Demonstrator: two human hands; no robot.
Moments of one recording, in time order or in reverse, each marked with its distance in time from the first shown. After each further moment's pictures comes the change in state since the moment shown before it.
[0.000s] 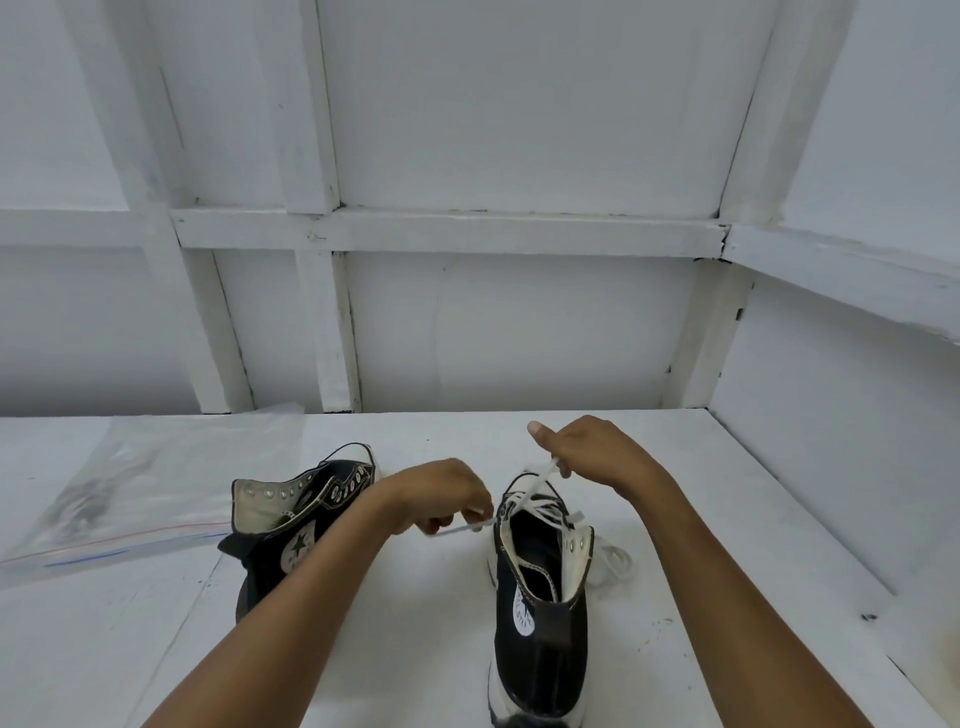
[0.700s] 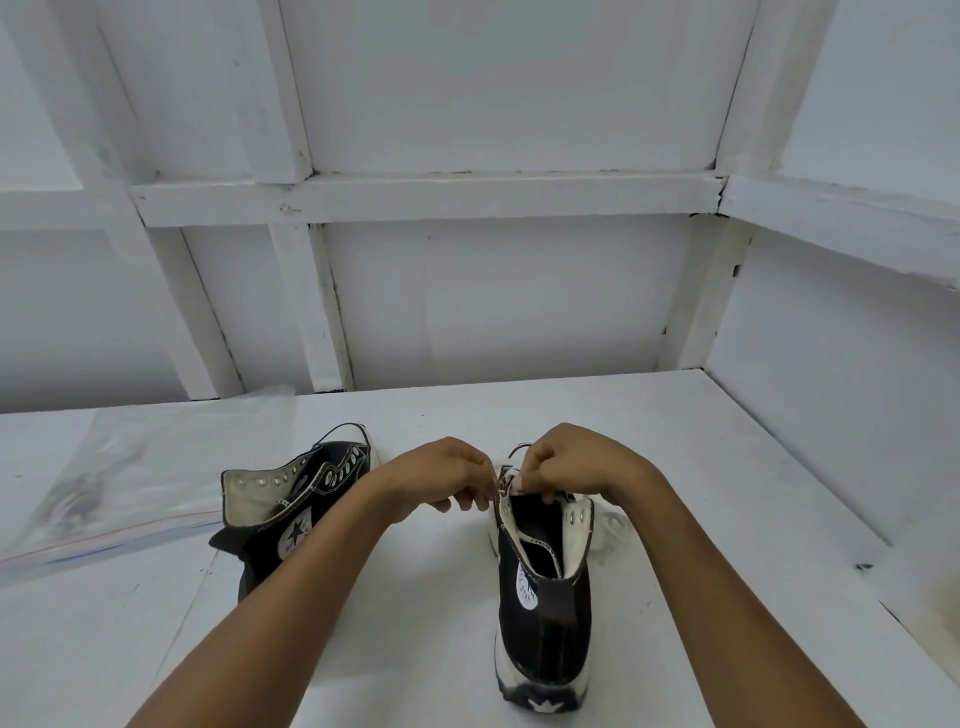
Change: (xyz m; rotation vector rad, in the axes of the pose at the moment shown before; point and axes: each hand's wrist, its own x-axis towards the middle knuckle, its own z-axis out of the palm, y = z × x) left_hand -0.005 -0.001 0.005 -0.121 -0.020 0.066; right_hand -0.022 -0.007 0.021 0.091 -0.290 0.000
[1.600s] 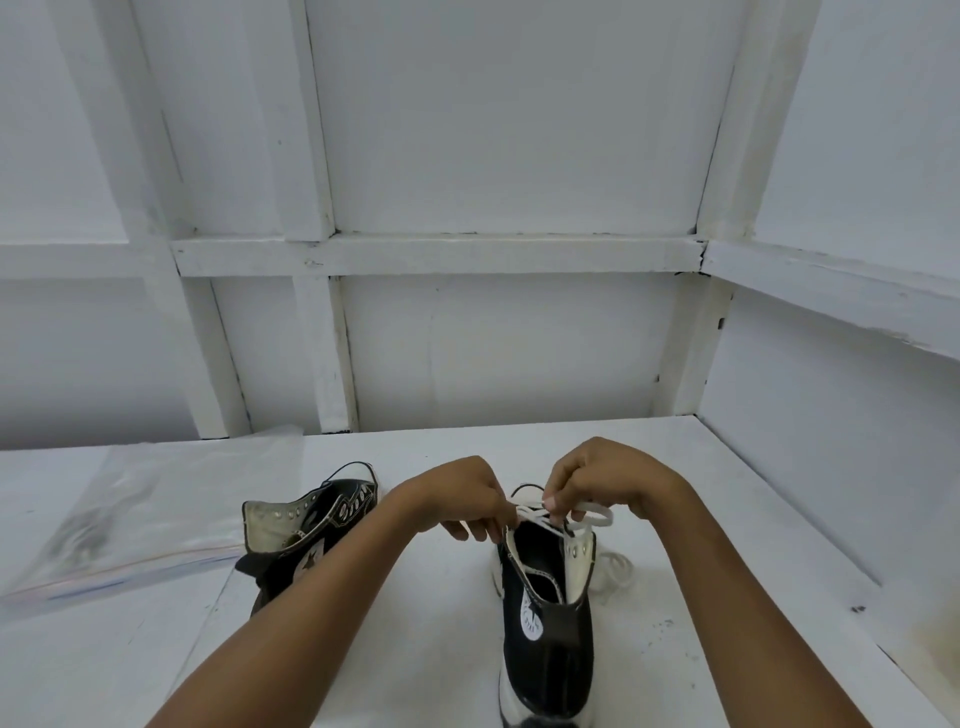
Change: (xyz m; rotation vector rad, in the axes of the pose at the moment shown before) left_hand 0.007 0.026 0.001 0.258 0.028 0.005; right_hand -0.017 -0.002 -0.033 0.119 0.017 0.017
